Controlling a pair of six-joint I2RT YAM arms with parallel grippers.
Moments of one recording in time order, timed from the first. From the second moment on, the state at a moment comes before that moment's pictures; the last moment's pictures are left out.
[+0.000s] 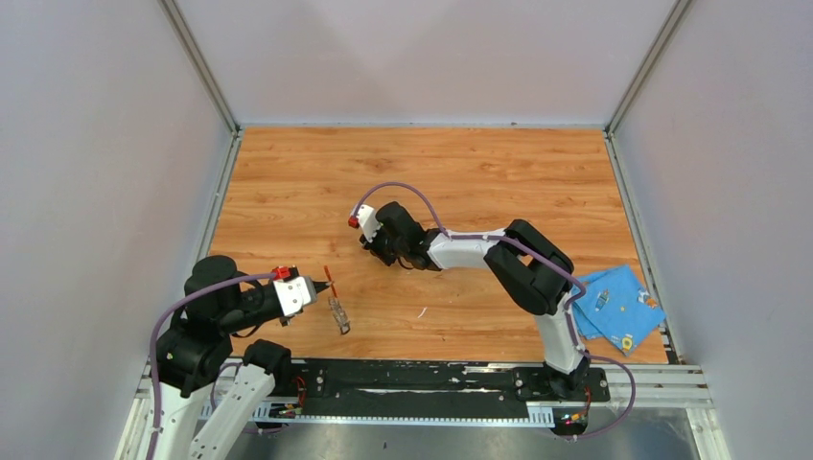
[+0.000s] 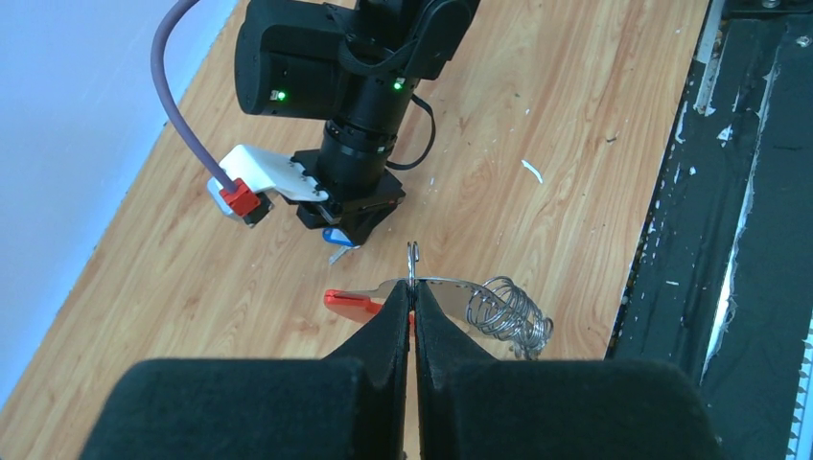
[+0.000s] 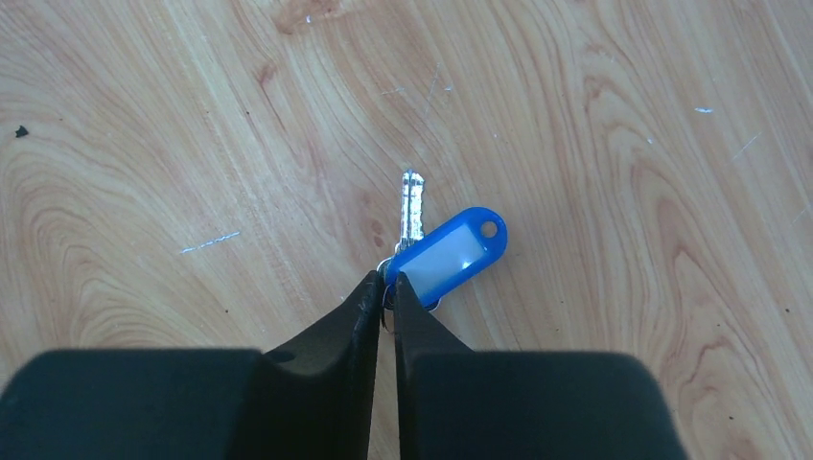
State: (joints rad) left arm -0.30 0.38 0.87 -0.90 0.70 0.65; right arm 0.91 2.05 1.25 0.16 -0.13 -0.20
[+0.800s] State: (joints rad) left arm -0.30 0.38 0.87 -0.90 0.72 0.65; right arm 0.91 1.59 0.79 0.23 -0.23 -0.12
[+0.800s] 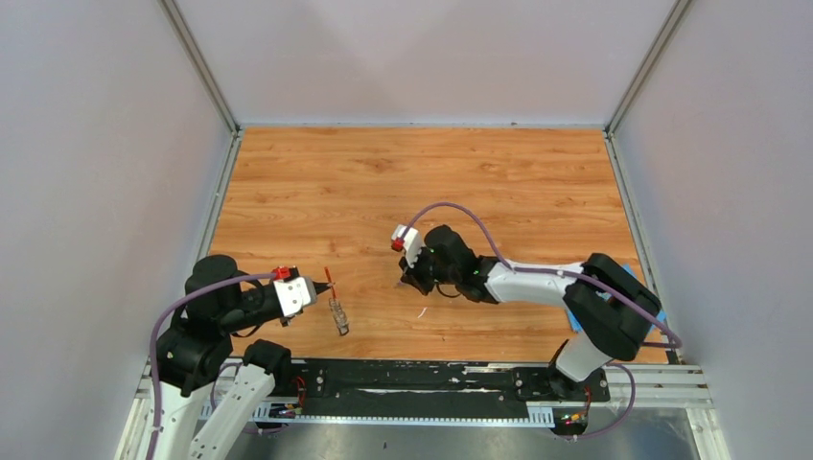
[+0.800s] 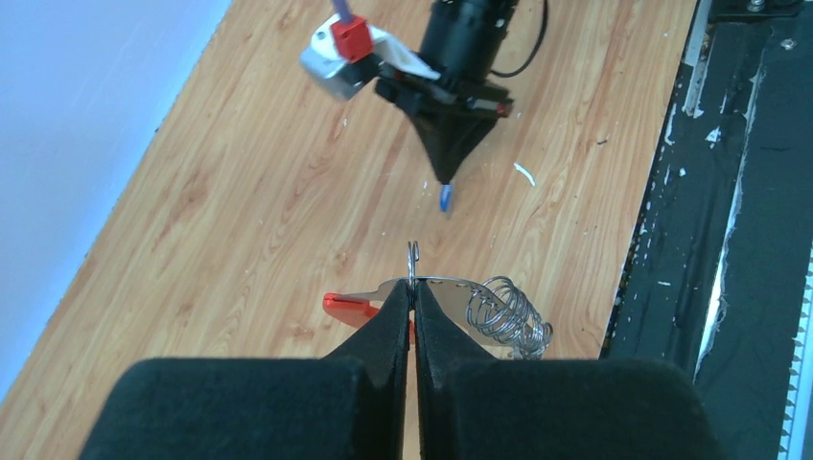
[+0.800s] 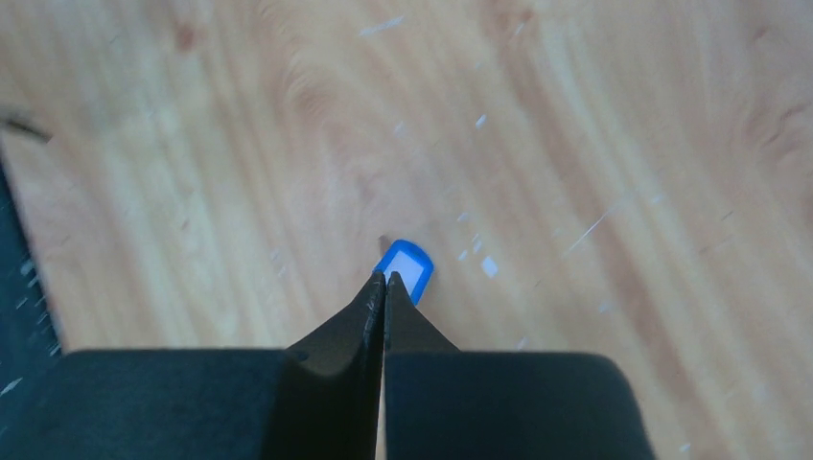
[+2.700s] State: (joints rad) left arm -0.30 0.42 0.87 -0.90 0.78 0.66; right arm 0.89 1.61 0.71 0.31 -0.55 0.13
